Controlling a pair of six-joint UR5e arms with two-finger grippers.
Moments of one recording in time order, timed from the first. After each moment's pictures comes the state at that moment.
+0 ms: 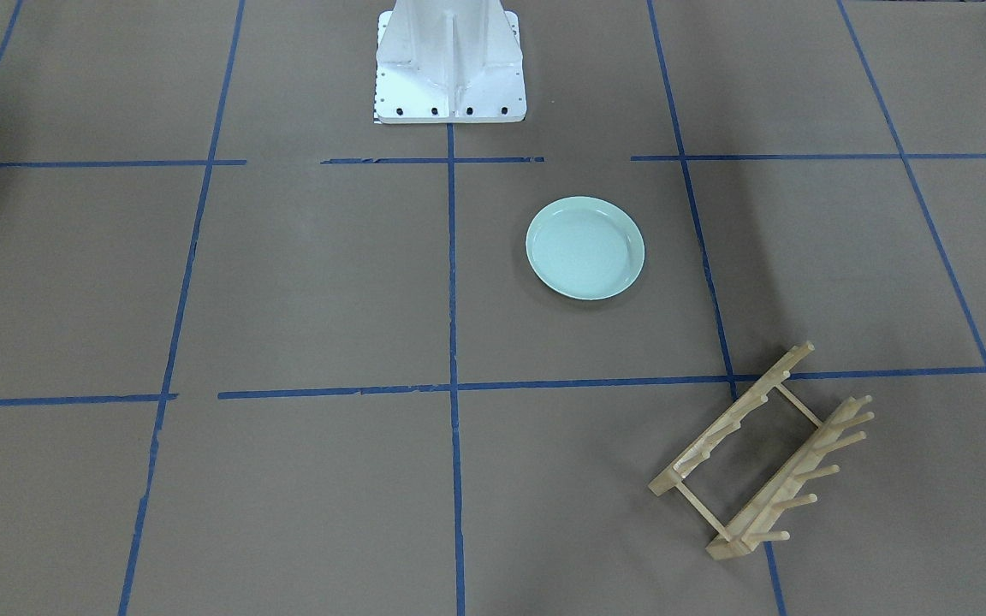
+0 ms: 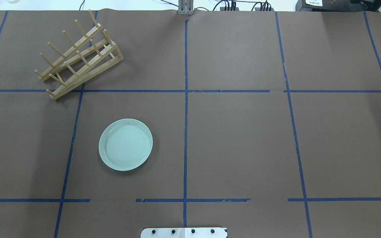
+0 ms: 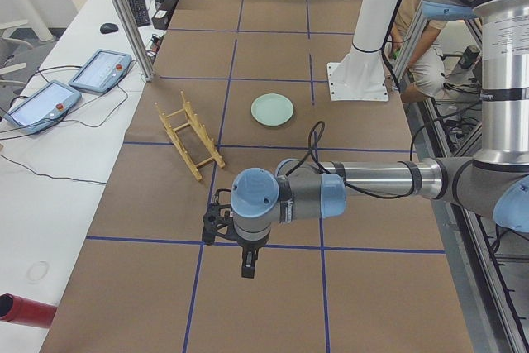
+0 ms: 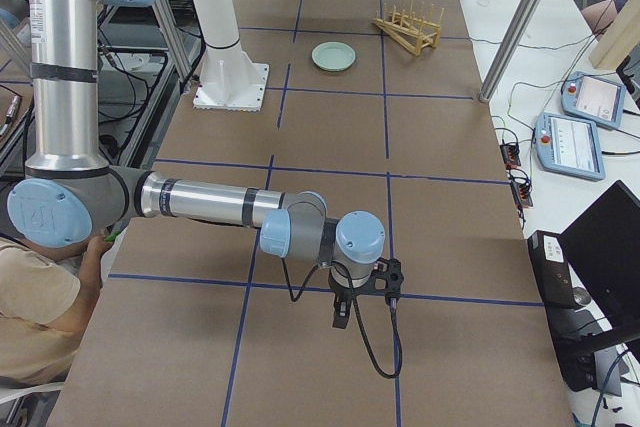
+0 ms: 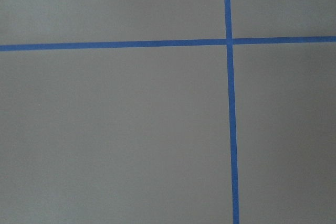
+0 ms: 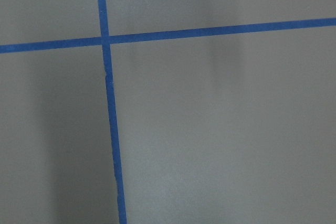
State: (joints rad) left arm -1.75 -1.42 -1.68 -1.54 -2.42 0.15; right arm 1.62 -1.63 1.56 -1.62 2.32 -0.02
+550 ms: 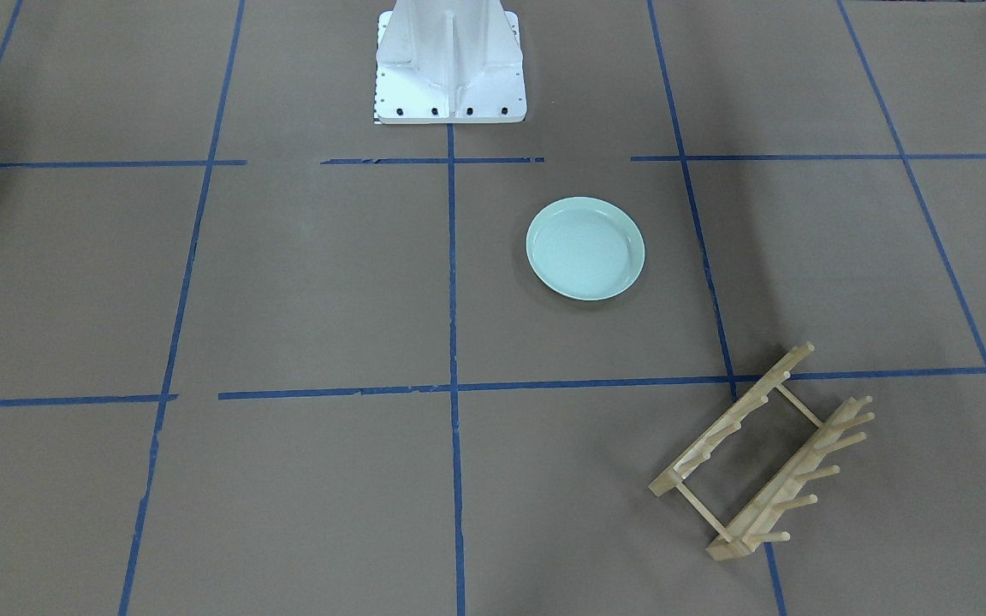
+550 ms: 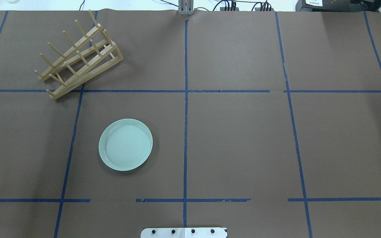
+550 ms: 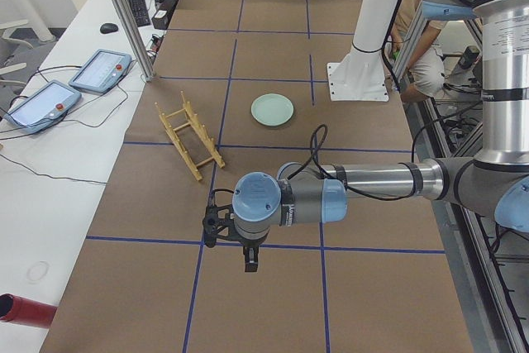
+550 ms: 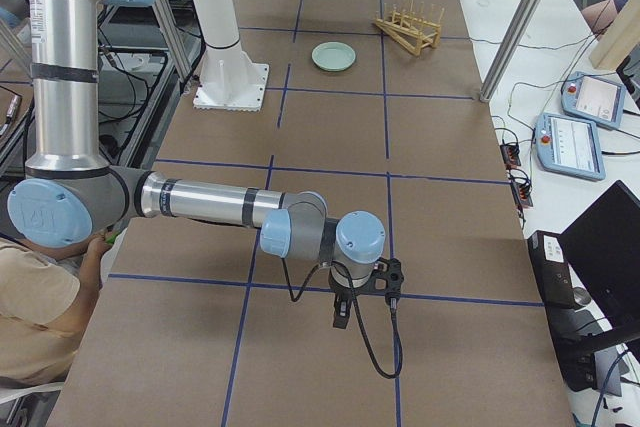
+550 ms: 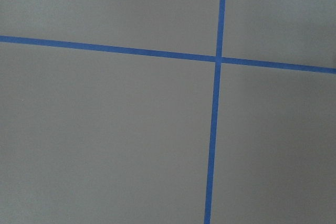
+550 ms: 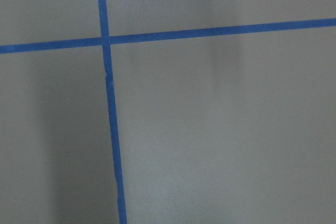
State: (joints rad) left arm -1.66 -1.44 -1.73 -1.58 -2.44 -0.02; right arm 1.62 -1.63 1.56 -1.62 2.32 -0.02
